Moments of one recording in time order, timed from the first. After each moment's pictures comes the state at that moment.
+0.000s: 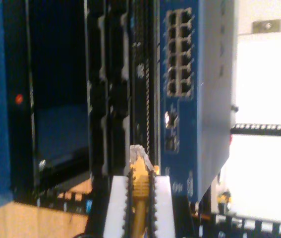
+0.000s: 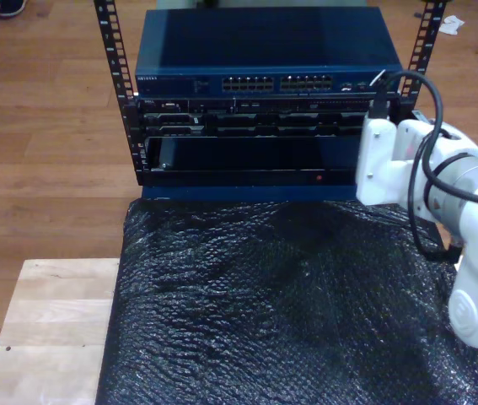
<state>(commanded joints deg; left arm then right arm) 71.6 -30.9 -5.9 15.2 65.5 -196.7 9.3 -17.4 -22.5 -5.2 -28.9 -79.8</state>
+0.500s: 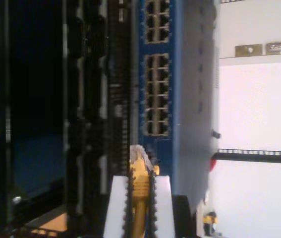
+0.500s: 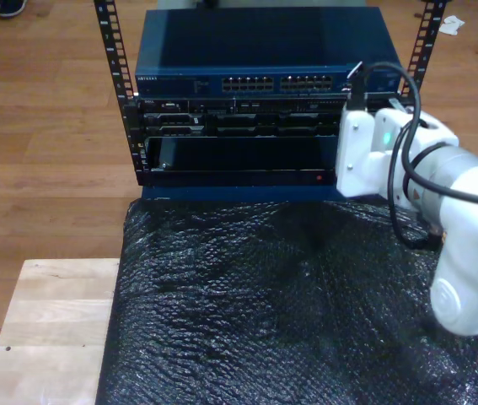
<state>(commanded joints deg) 71.6 -30.9 -5.9 15.2 65.5 -196.7 10.6 -13.8 -27.1 -5.2 -29.7 -79.8</state>
